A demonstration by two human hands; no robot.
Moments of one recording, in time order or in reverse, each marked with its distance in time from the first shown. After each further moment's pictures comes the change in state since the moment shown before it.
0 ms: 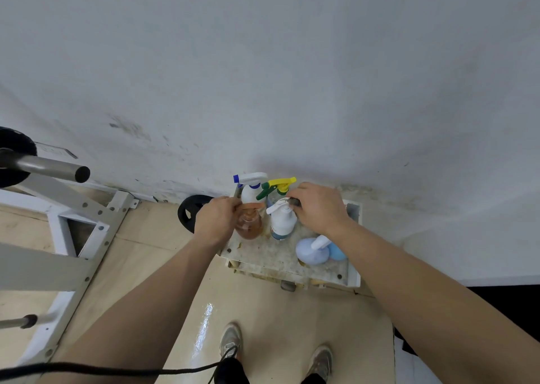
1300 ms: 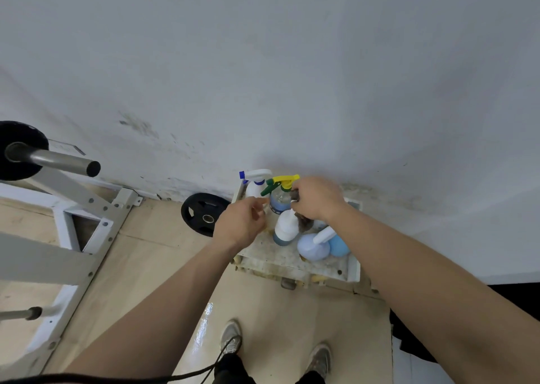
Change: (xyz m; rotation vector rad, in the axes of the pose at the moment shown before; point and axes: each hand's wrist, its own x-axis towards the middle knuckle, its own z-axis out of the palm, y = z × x) left_hand -0.035 0.036 -0.010 -0.271 -0.091 -0.065; right_hand 0.012 -0.021 -0.025 -0.067 -0.263 0.156
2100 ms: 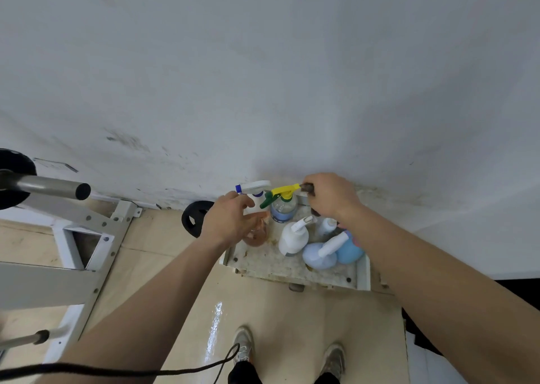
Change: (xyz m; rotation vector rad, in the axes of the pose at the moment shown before) left_hand 0.052 -0.008 -0.026 0.159 -0.001 0.086; right_hand 0.029 0.037 0.001 0.208 0.120 0.081
